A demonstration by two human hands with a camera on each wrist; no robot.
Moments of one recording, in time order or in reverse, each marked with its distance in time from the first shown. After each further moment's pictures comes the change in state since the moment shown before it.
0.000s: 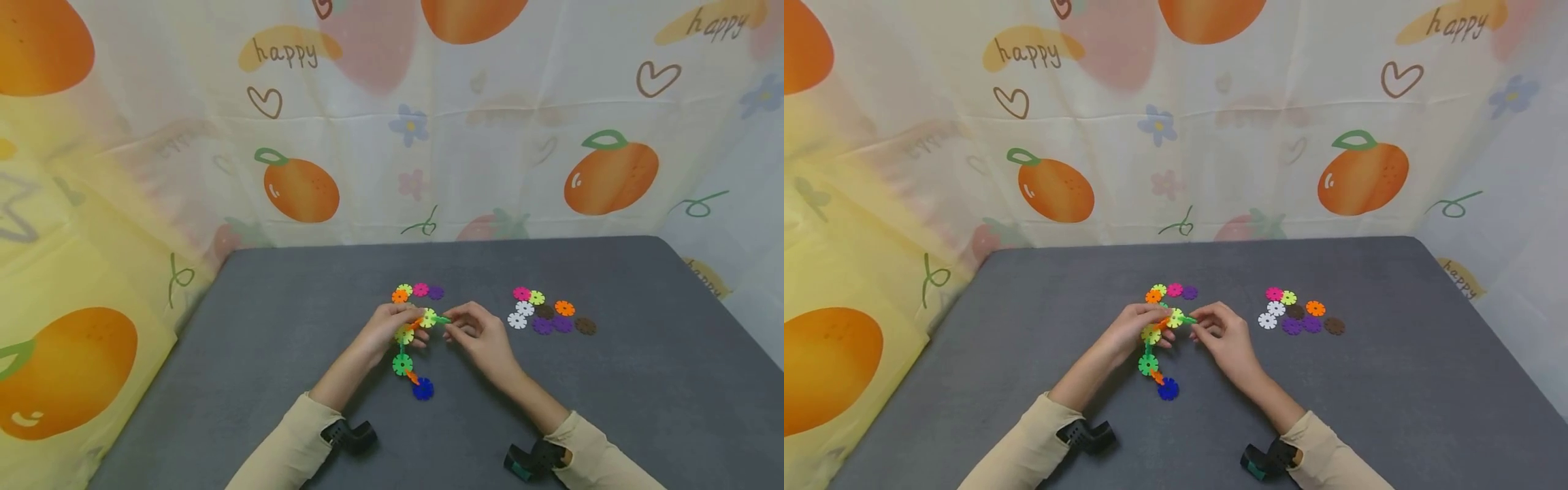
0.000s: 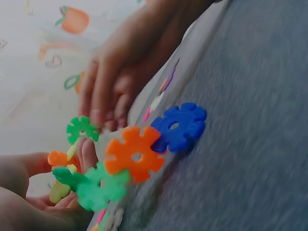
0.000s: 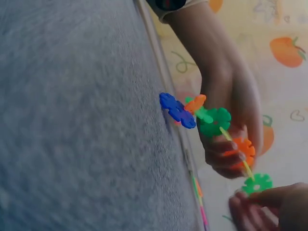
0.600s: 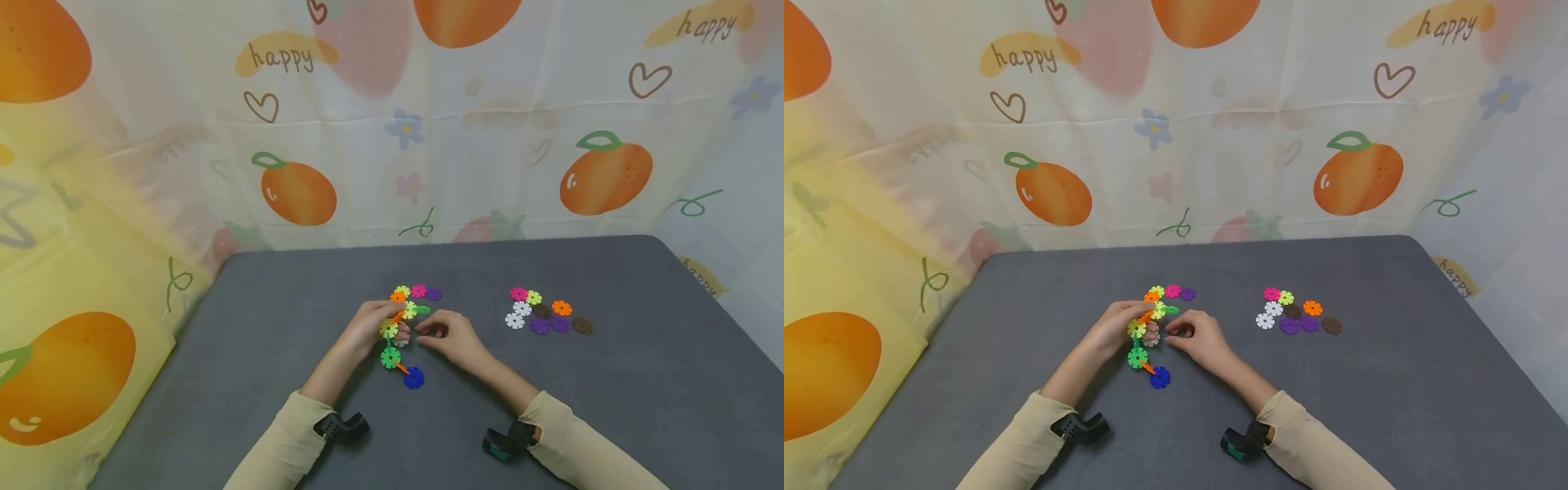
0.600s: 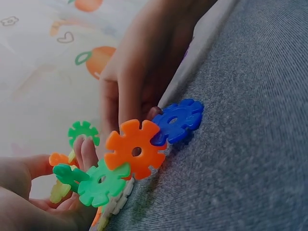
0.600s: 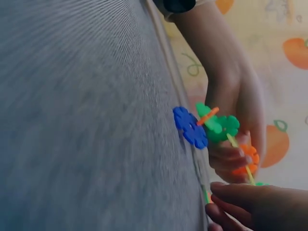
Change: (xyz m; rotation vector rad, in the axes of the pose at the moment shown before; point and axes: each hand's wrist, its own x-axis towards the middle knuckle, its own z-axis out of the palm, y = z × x) left_hand 0.008 -0.003 -0.023 -0.015 0.085 -0.040; right_hand 0.022 0.011 0.025 -0.355 -0.195 0.128
